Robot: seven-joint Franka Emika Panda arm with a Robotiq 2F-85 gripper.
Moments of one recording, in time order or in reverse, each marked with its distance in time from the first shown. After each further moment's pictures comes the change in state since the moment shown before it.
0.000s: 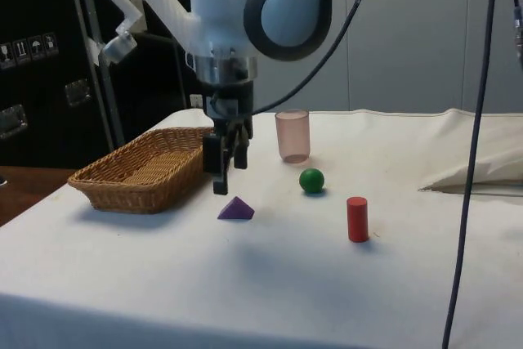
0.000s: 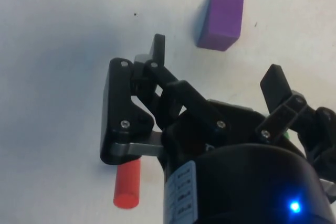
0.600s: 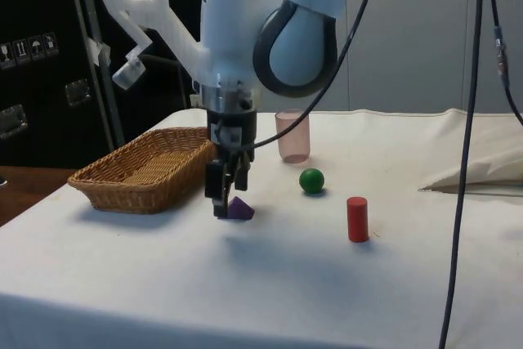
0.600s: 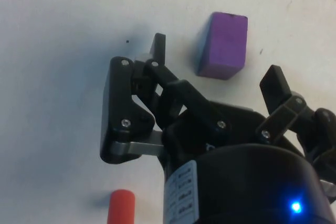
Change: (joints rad) arm -0.002 0.113 -0.006 0.000 0.000 0.157 0.015
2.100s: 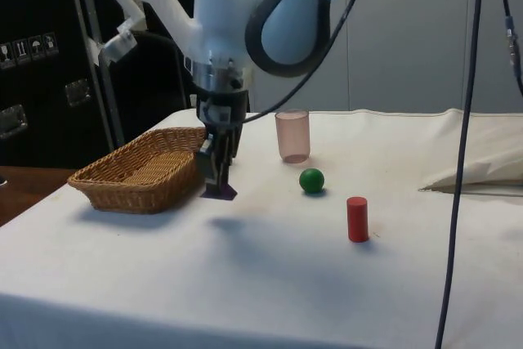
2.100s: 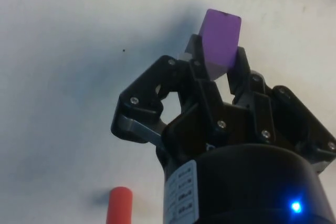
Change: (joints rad) arm 0.001 -0.054 -0.009 0.010 0.000 -0.013 0.000
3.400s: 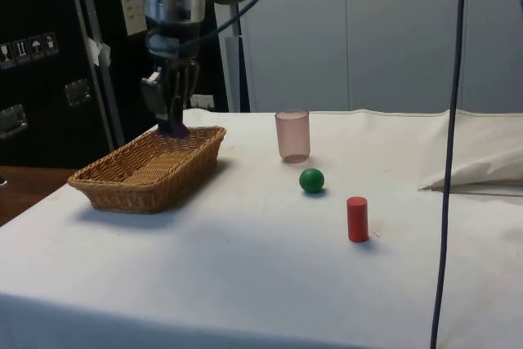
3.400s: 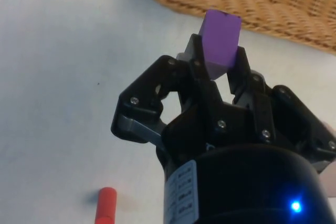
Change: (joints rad) arm -0.003 -0.048 -0.057 0.247 0.000 -0.253 -0.003
